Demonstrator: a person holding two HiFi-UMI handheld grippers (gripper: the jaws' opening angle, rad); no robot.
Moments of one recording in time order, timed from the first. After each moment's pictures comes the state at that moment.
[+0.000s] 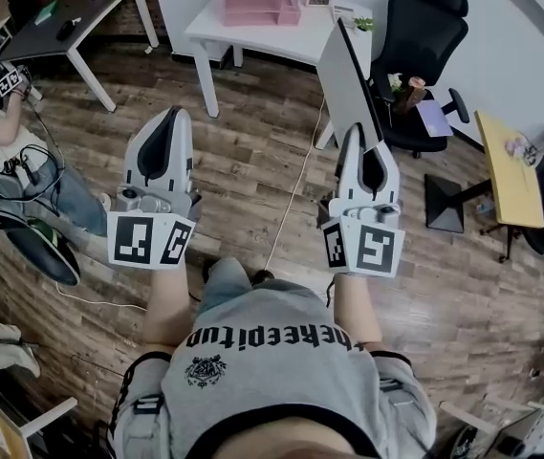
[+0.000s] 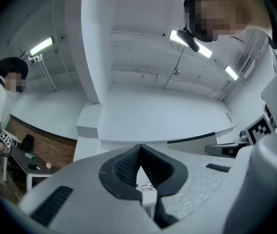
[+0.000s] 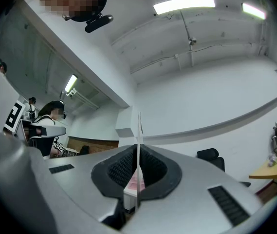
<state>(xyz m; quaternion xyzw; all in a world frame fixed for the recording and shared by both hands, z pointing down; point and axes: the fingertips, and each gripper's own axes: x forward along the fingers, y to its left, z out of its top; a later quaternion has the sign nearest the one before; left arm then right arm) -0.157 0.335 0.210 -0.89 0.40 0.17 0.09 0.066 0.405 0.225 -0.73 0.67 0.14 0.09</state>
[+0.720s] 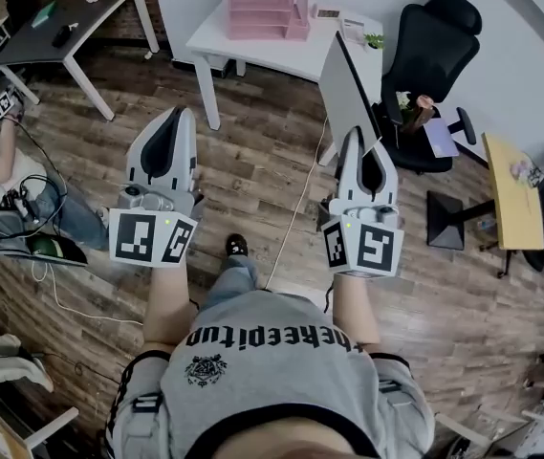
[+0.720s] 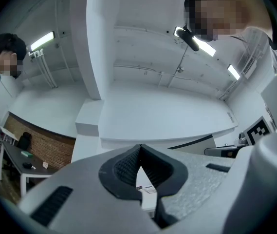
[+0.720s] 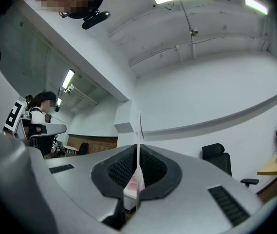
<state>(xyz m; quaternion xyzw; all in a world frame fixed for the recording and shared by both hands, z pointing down) -0.145 0.220 0.213 -0.90 0.40 0.17 0.09 0.078 0.287 0.235 -0.73 0.67 0.12 0.08</state>
